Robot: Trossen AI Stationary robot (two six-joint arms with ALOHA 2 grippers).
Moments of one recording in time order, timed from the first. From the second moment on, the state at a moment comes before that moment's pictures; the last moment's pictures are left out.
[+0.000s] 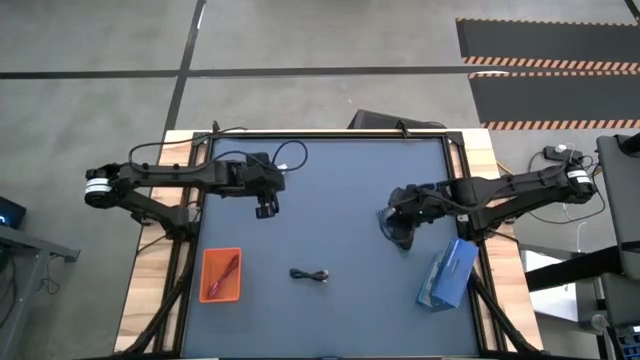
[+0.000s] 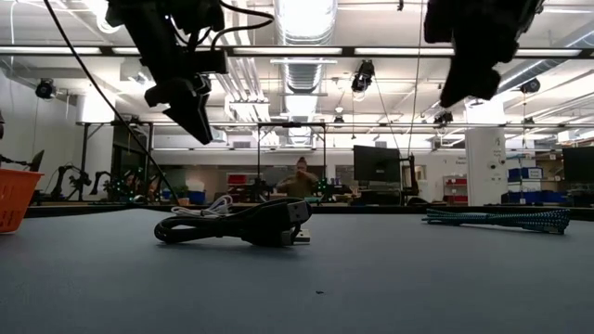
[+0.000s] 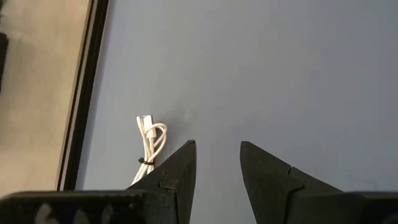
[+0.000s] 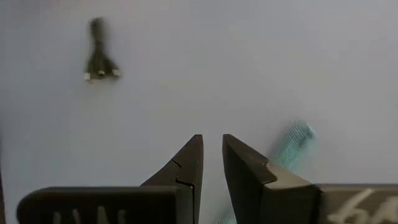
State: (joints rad) left arm 0.19 1.28 0.93 -0.65 -0.31 0.19; right arm 0.09 1.11 0.86 -0.69 0.04 0.54
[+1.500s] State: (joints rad) left arm 0.39 1.28 0.90 -0.56 -0.13 0.33; right arm 0.02 1.32 1.14 -1.04 0.05 0.57
